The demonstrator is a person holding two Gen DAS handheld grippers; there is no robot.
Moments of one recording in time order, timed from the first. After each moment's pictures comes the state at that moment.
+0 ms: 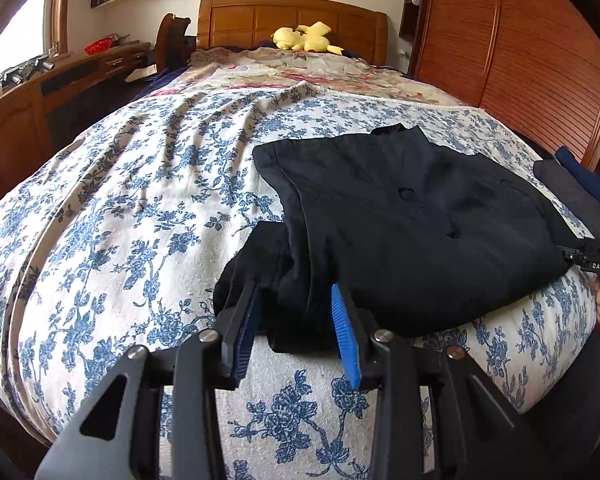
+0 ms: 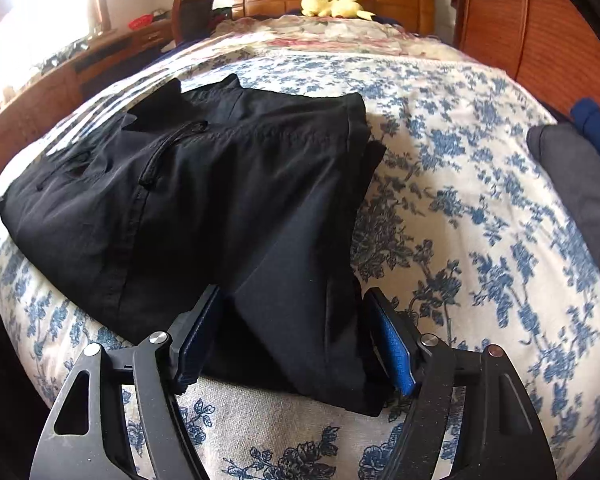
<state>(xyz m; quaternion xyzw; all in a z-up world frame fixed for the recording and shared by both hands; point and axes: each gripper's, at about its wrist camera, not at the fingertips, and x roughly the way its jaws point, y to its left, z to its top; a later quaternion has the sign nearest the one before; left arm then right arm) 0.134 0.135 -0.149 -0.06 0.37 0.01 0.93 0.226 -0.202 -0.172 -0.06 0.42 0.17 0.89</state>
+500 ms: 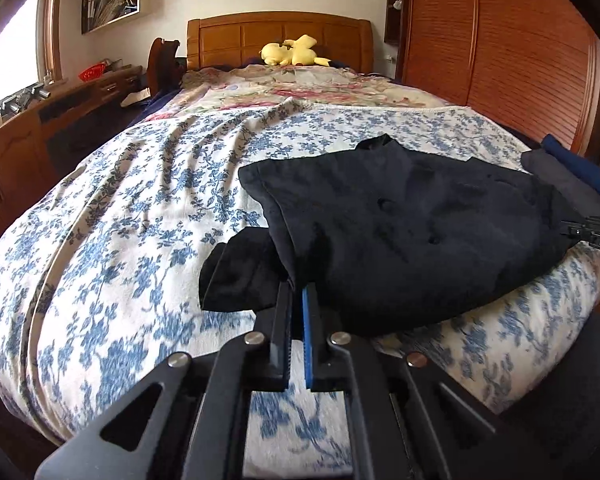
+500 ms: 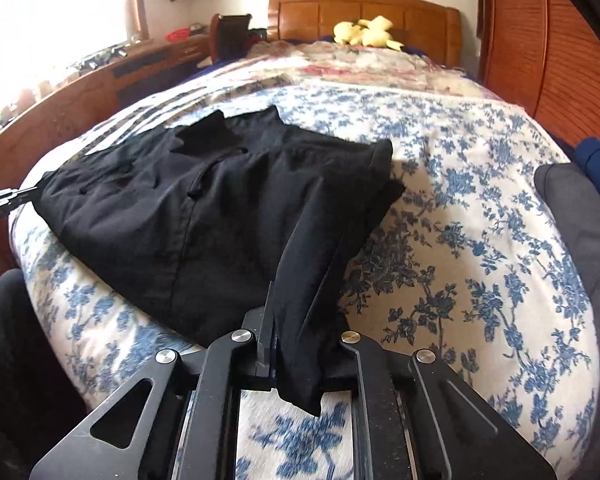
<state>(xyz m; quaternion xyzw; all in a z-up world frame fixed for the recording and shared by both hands) 0.107 0.117 -0.126 -0.03 0.35 0.00 0.94 0.188 -0.201 -0.137 -0.08 0.37 0.23 0.90</state>
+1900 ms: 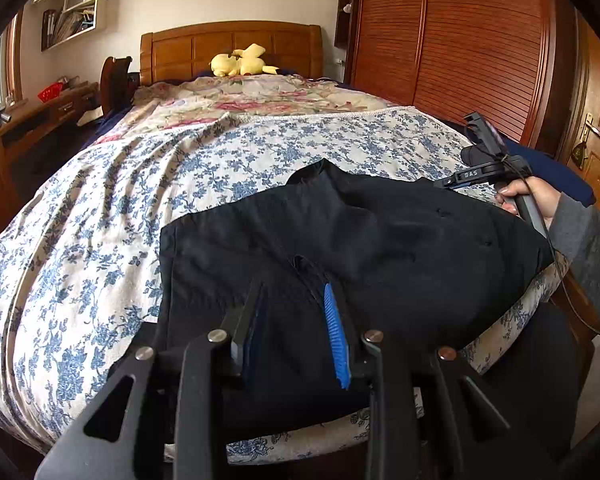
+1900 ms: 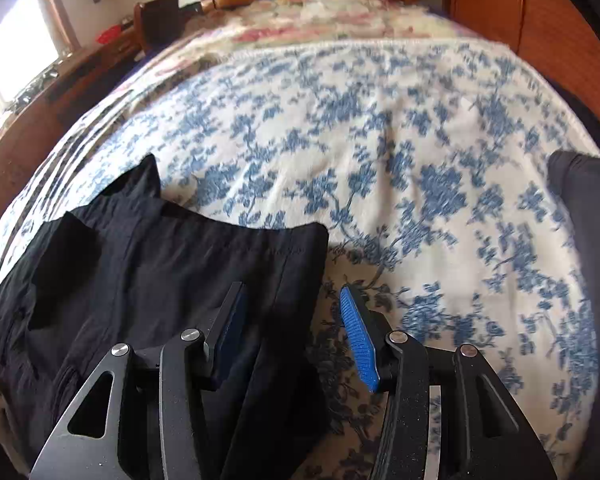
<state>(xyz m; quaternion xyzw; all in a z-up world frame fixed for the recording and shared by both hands) 0.103 0.046 -0.095 -0.02 0.34 -0.08 0.94 0.350 -0.216 -0.144 -0.02 0.48 0.16 0.86</state>
